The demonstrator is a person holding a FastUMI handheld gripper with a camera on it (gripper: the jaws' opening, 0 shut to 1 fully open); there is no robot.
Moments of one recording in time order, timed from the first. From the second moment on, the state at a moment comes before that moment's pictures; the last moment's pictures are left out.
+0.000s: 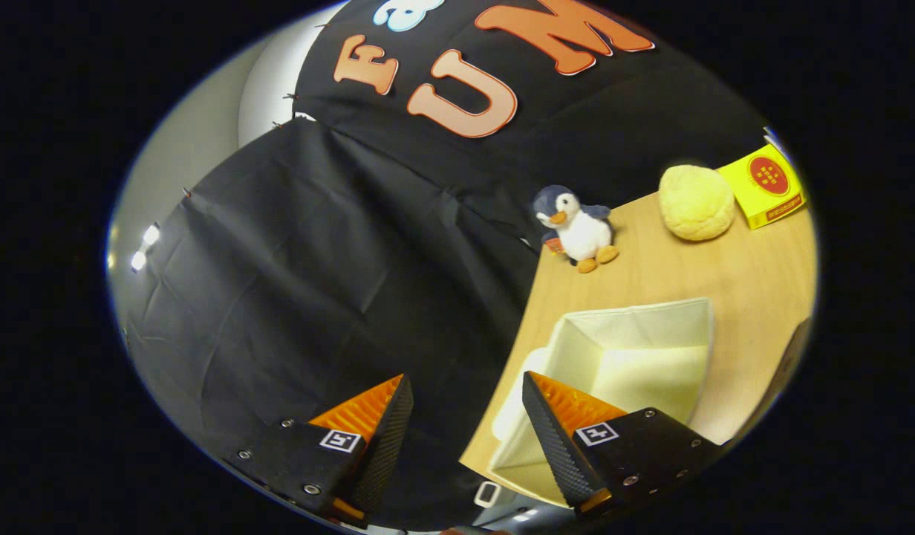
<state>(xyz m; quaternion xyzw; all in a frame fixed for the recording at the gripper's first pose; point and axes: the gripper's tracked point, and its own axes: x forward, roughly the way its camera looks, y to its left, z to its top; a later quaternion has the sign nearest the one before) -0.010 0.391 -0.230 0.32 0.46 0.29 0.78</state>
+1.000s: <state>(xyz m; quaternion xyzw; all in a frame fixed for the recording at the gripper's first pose) -0.104 0.089 -0.422 0.11 0.58 0.06 0.81</state>
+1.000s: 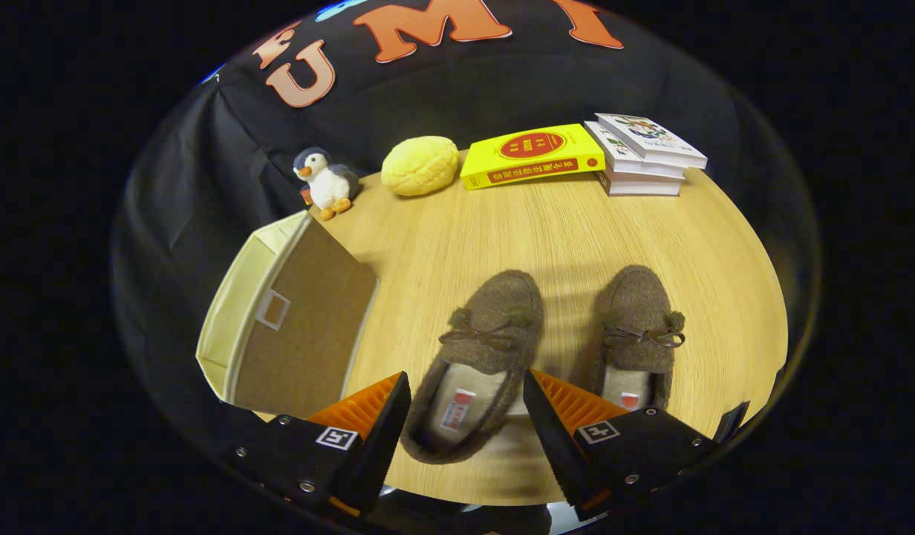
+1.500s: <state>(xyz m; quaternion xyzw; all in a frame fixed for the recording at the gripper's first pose) -0.085 0.060 -0.484 0.06 0.57 -0.02 0.82</state>
